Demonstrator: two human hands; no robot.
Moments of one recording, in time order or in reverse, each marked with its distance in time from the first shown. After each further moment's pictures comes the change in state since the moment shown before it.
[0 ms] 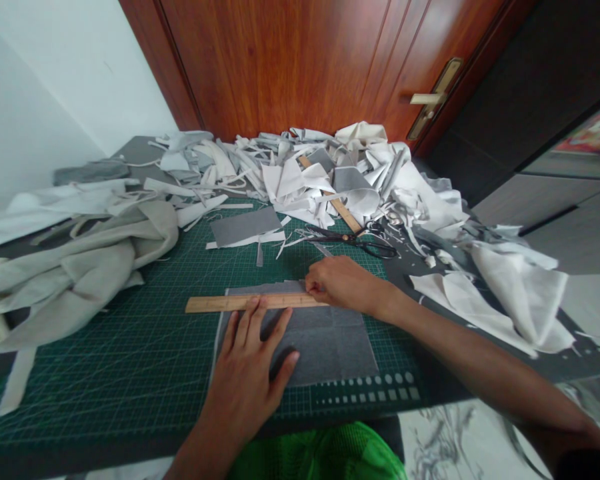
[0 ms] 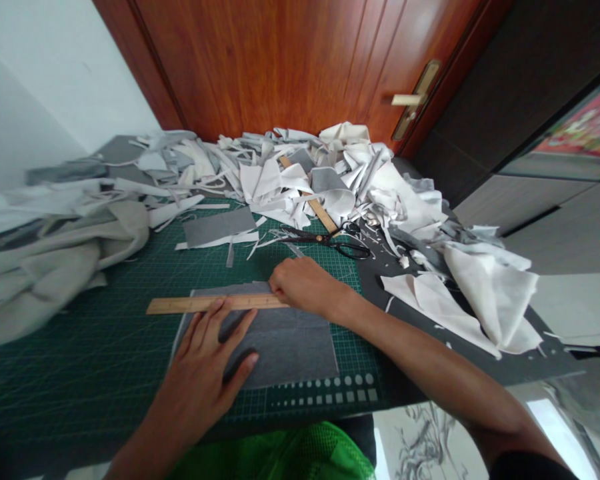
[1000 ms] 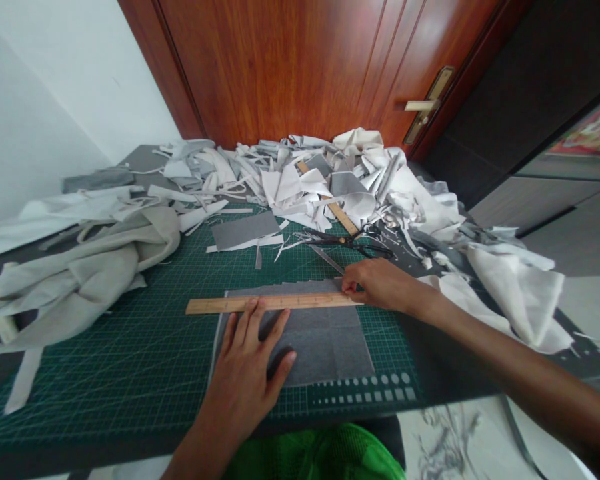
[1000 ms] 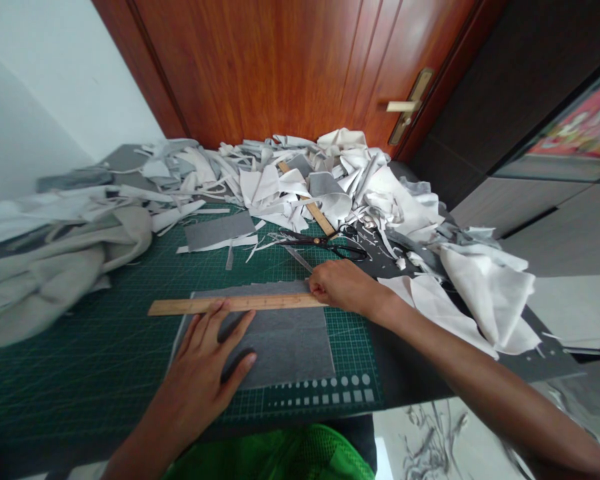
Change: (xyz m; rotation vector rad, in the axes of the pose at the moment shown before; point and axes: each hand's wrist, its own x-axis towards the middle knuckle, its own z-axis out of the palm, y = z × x) left_hand 0.000 -0.001 0.001 0.003 0.001 -0.003; right_hand -0.051 0.044 0.000 0.041 -0.043 0.127
